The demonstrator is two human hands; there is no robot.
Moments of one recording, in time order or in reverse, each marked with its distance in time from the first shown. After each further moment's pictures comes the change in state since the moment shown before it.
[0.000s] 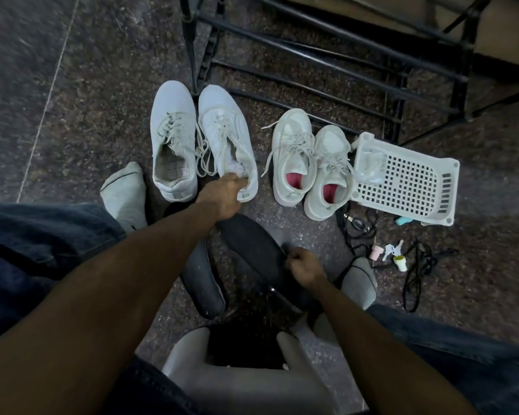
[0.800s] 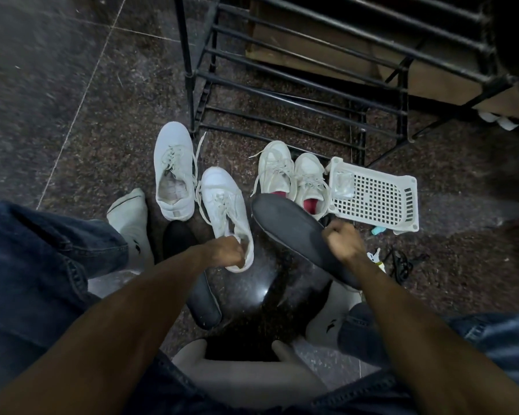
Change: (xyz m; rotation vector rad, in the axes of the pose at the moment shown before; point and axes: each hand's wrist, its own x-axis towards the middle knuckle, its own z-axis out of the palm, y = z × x) left_hand -0.071 0.031 0.029 -0.173 -0.367 -0.100; right_hand -0.060 -0.022 -0.119 0.037 0.343 -0.141
